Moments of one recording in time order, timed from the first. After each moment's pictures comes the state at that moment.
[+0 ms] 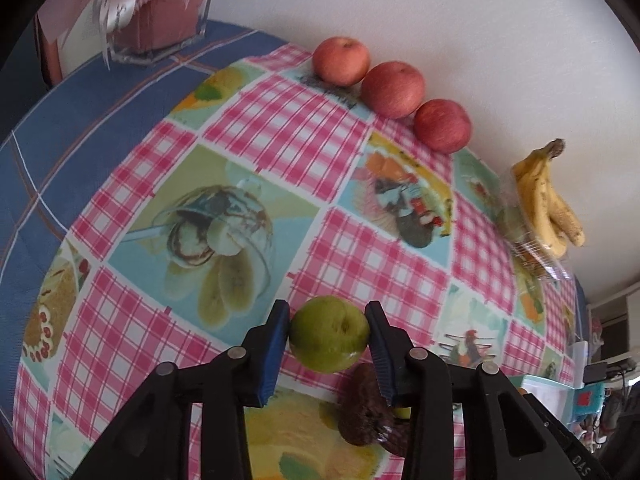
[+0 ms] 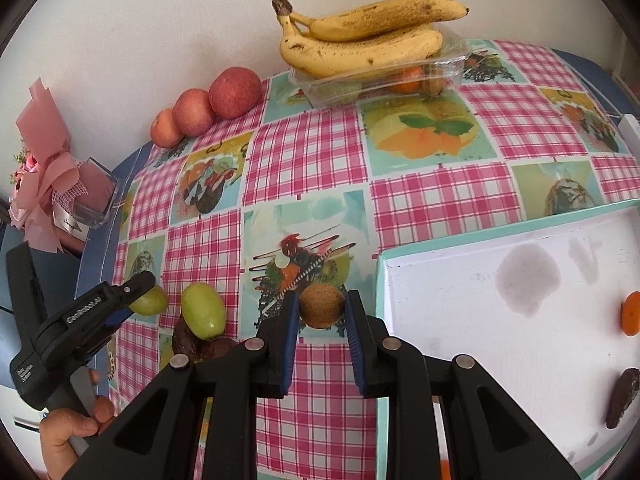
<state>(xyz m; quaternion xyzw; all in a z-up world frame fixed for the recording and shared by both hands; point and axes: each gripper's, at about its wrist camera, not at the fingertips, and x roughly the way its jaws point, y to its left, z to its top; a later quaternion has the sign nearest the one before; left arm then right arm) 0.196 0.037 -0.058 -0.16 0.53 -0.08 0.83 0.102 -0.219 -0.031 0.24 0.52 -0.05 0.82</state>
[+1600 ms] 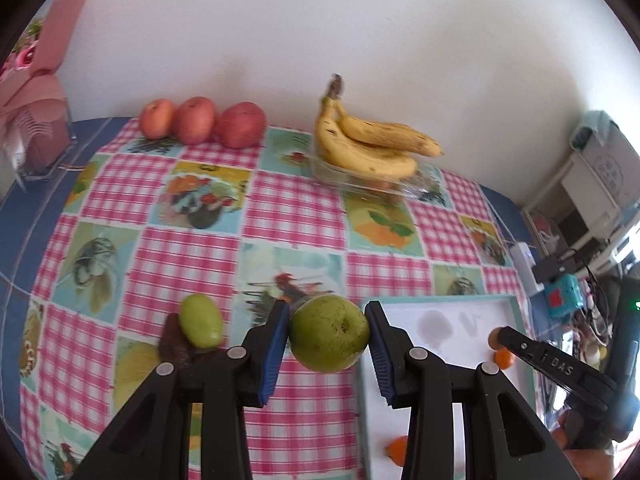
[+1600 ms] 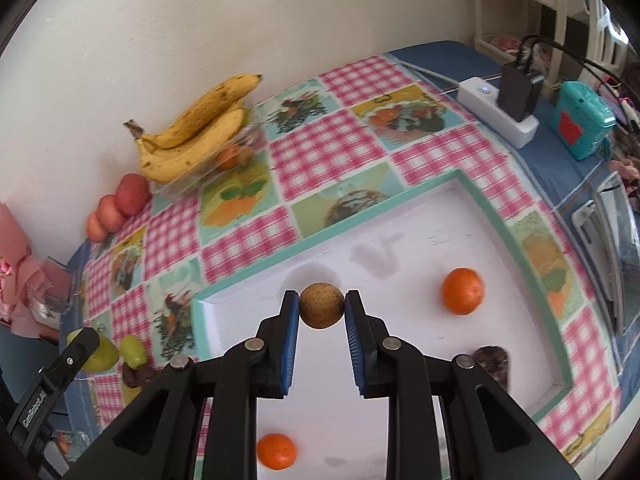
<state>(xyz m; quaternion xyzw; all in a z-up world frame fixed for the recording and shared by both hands) 0.102 -0.107 0.024 -0.03 0.48 -0.24 0.84 0.001 -0.355 0.002 0.29 0.47 -0.21 0.81</state>
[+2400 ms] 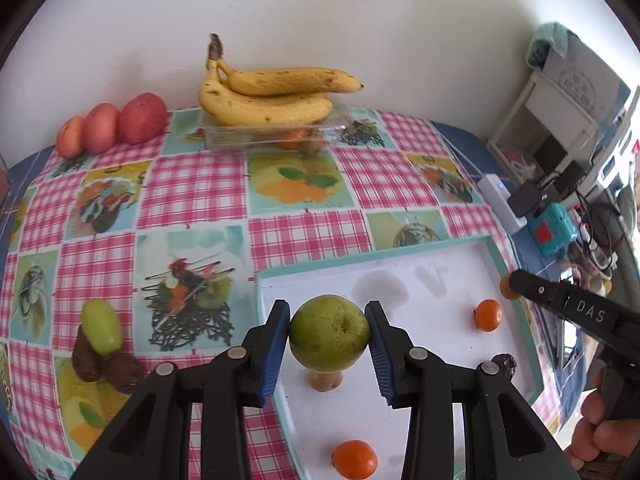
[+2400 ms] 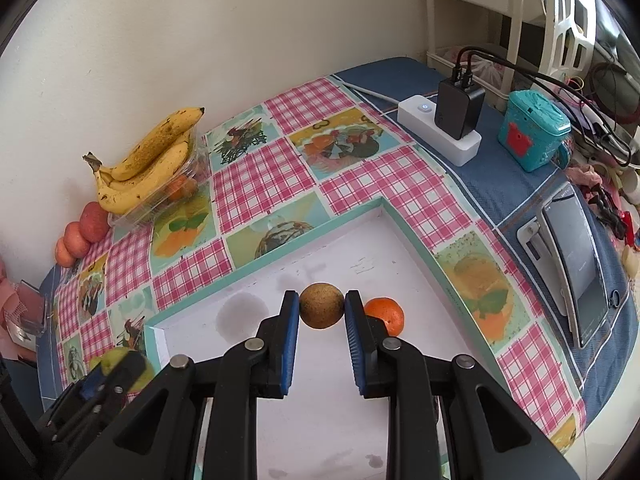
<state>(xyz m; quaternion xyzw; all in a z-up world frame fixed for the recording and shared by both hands) 0.074 -0.198 -0.007 0.05 0.49 -0.31 0.81 -0.018 -0.393 0.008 0.28 0.46 -0.26 0.80</state>
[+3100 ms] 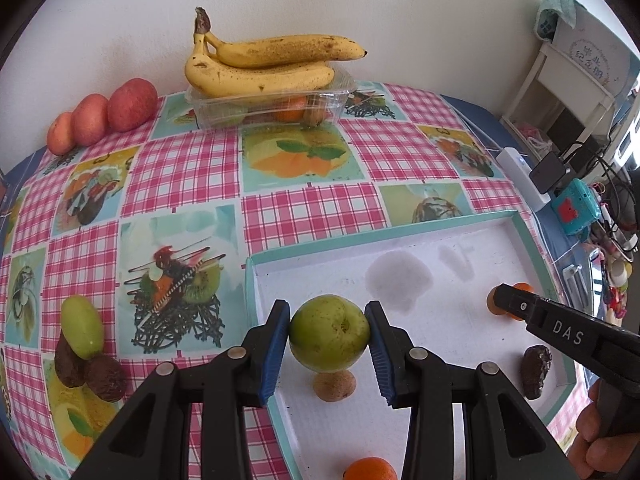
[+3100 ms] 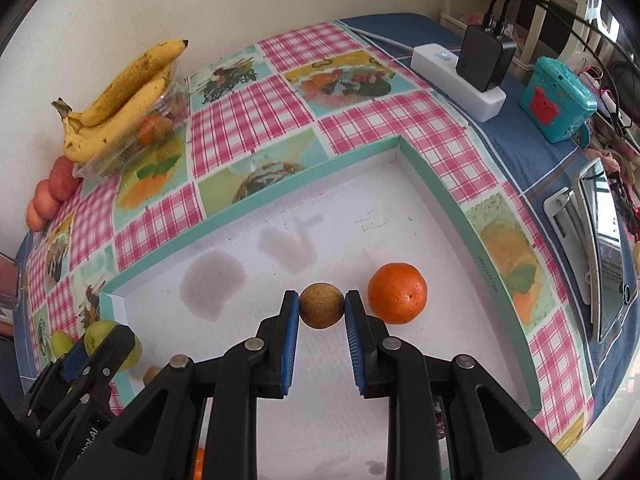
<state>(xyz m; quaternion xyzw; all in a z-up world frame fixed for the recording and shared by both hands) 0.075 -0.213 -0.043 0.08 0.50 -0.29 0.81 -0.001 -0.388 -0.047 0.26 0.53 -0.26 0.77</state>
